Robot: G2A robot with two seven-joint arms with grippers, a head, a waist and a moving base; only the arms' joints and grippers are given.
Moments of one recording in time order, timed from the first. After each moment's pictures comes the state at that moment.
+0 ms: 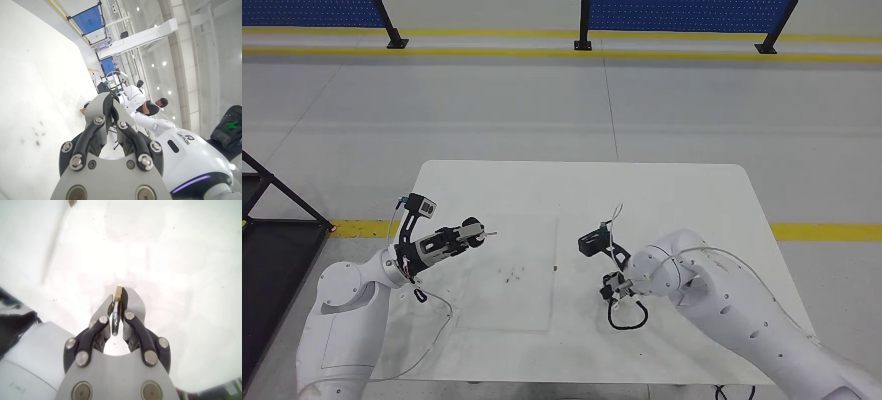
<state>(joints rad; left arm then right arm) 1.42 -1.15 -1.69 -1.49 -0.46 -0.29 -1.27 -0.93 -1.04 0.75 -1.86 -0.66 0.35 1.47</state>
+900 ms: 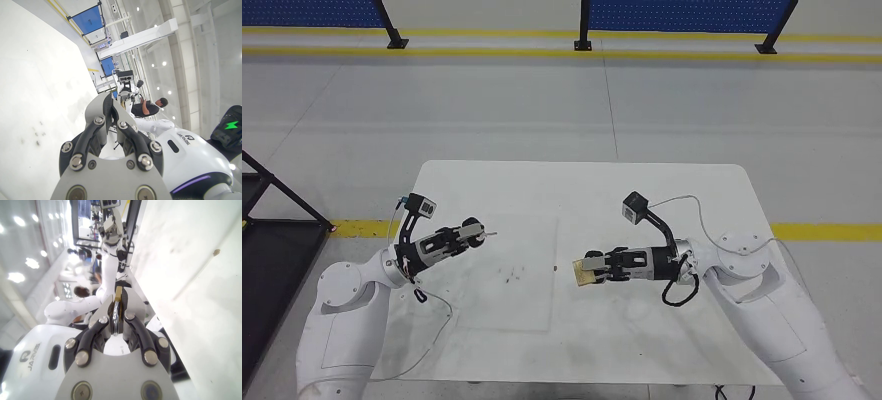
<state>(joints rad) 1.42 -1.15 -1.69 -1.49 -0.46 -0.29 -1.27 -1.21 -1.01 1.15 -1.80 0.41 0.12 1.13</state>
